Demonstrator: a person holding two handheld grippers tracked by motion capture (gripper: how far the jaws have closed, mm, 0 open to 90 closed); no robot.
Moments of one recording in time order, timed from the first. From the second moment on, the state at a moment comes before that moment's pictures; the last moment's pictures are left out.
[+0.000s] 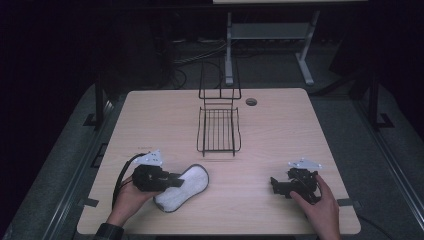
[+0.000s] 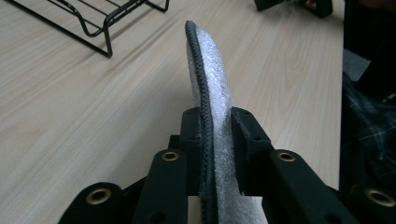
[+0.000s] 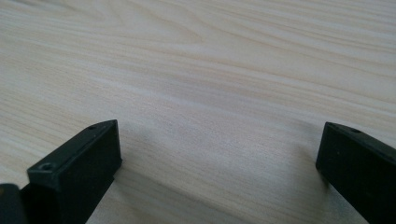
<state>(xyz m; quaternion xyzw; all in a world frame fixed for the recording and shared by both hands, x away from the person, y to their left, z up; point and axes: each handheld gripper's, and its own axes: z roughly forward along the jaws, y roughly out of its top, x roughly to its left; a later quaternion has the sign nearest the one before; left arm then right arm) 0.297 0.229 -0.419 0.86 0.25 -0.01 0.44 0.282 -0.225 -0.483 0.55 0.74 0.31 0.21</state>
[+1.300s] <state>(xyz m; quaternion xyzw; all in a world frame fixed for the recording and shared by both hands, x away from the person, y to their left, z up) 0.320 0.240 -0.386 0.85 0.28 0.01 0.45 0.282 -0.225 -0.483 0.55 0.75 0.31 0.21</state>
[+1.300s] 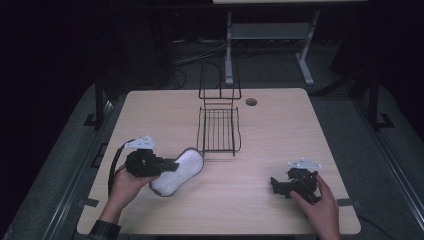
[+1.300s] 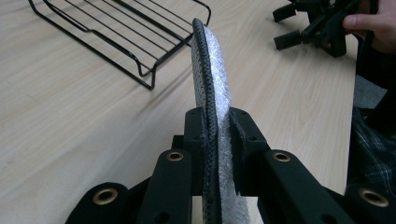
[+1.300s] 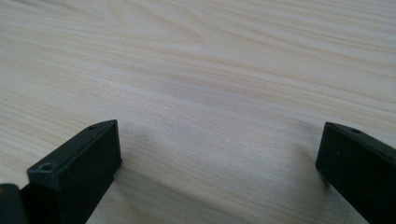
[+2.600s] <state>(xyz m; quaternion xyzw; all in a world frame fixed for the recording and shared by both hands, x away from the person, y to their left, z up) 0.386 0.218 -0.366 0.83 0.30 0.03 0.47 0.282 -0.225 -0.483 0.55 0.75 0.31 0.21</state>
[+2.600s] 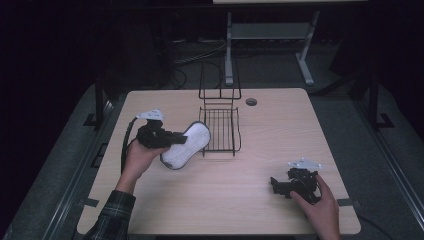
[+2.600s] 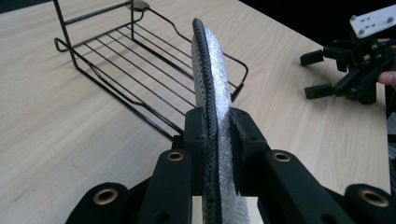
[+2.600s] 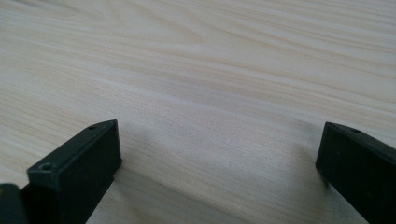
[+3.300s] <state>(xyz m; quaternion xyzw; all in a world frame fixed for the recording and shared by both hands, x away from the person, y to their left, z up) 0.435 0.189 -0.365 0.82 0.31 0.02 0.48 0.282 -0.225 -0.483 0.55 0.75 0.31 0.21</state>
